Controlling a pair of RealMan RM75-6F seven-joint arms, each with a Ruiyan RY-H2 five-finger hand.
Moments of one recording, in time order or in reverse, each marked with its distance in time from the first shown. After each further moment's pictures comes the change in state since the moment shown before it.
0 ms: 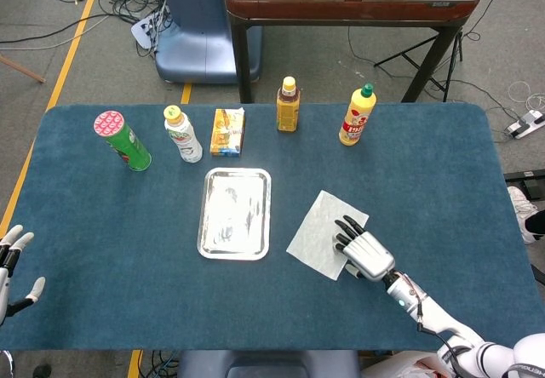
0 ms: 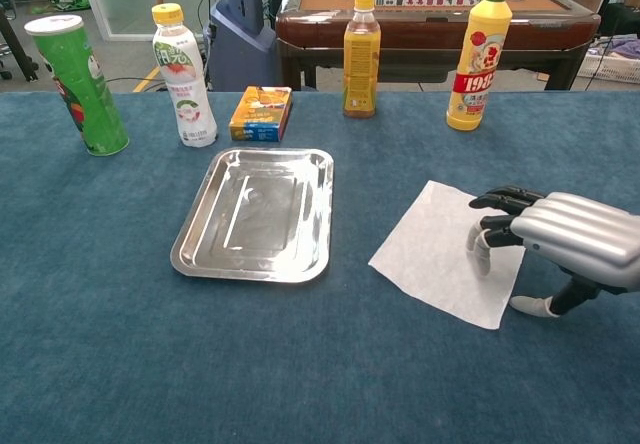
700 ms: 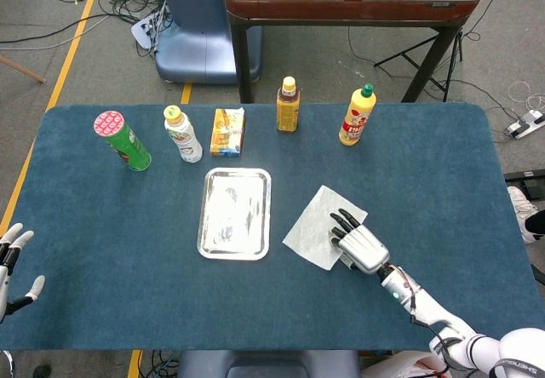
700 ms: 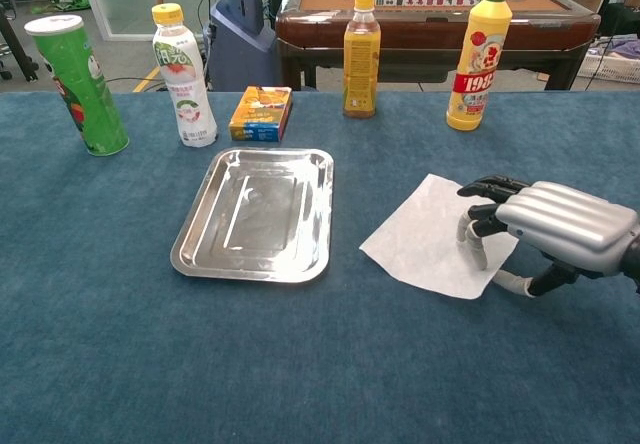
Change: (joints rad) left arm -0.008 0.007 -0.006 0.000 -0.003 -0.011 -0.006; right arm 0.035 -0.055 0.013 0.097 0.010 0.010 0.062
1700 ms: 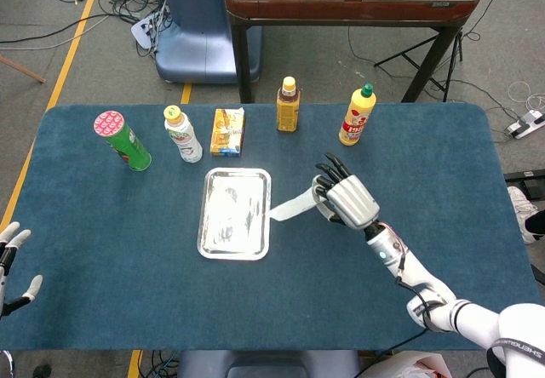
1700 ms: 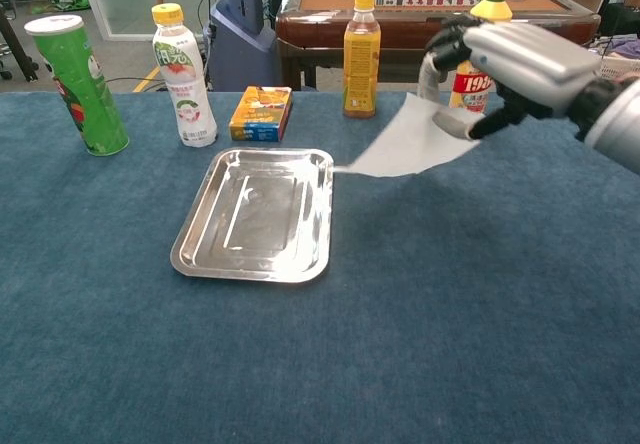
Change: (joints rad) left arm 0.010 0.026 0.001 -0.034 0.014 0.027 0.009; right arm 0.179 0.057 0.228 -0.109 0.055 0.088 0.057
